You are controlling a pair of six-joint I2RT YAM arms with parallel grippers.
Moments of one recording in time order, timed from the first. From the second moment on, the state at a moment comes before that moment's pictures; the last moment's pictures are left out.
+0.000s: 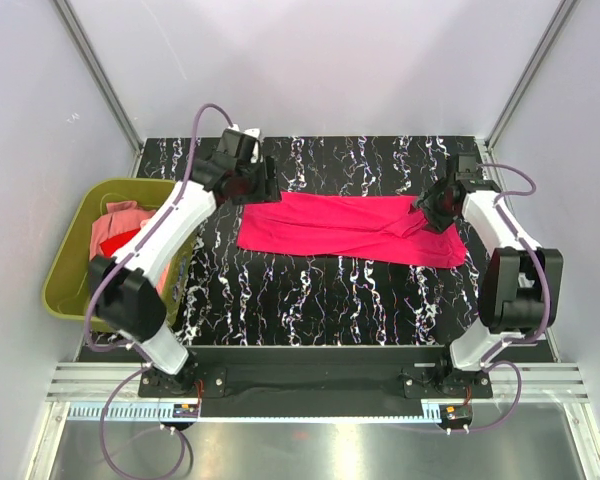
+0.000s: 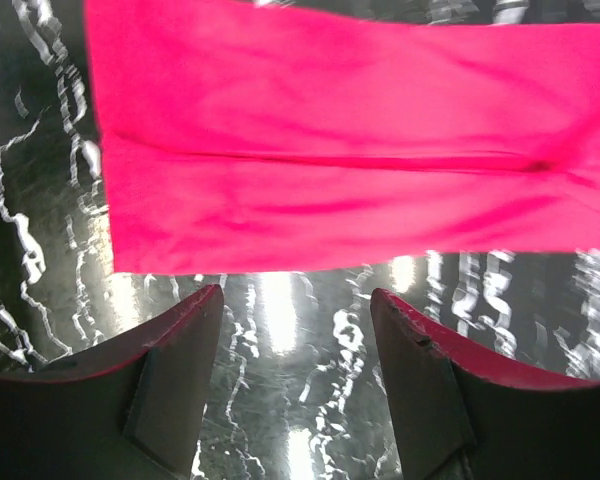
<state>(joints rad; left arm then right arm) -0.44 1.68 1.61 -0.79 0.01 -0.43 -0.03 1.63 1.26 -0.65 -0.07 0.81</state>
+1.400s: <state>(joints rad) -0.44 1.54 1.33 -0.73 0.11 -0.37 0.06 1.99 1.59 -0.45 -0.17 0.81</state>
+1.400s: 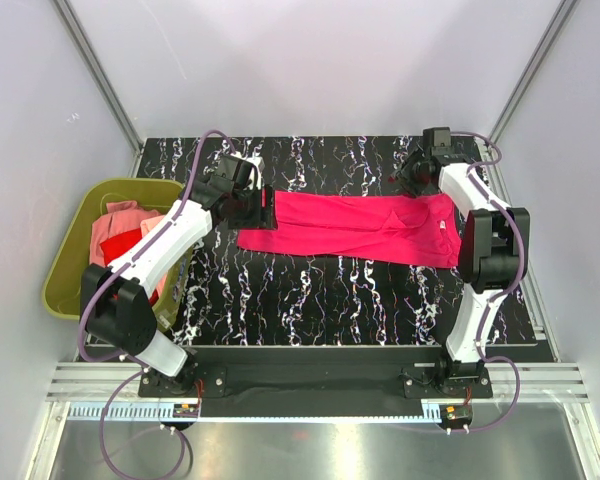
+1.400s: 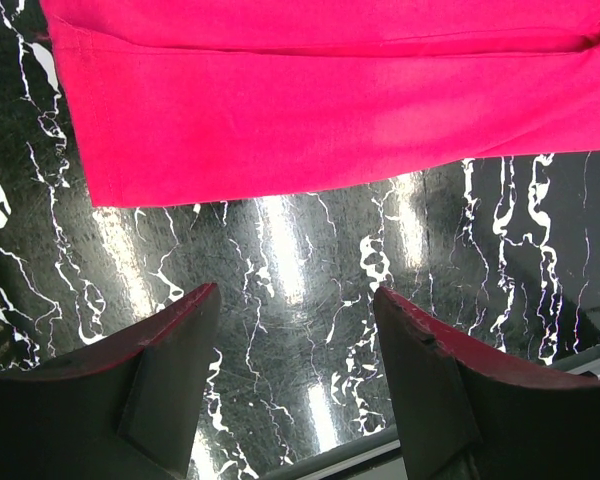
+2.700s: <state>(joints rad) -0.44 1.54 1.33 -0.72 0.10 -0.36 0.06 2.02 1.53 -0.77 0.05 1.20</state>
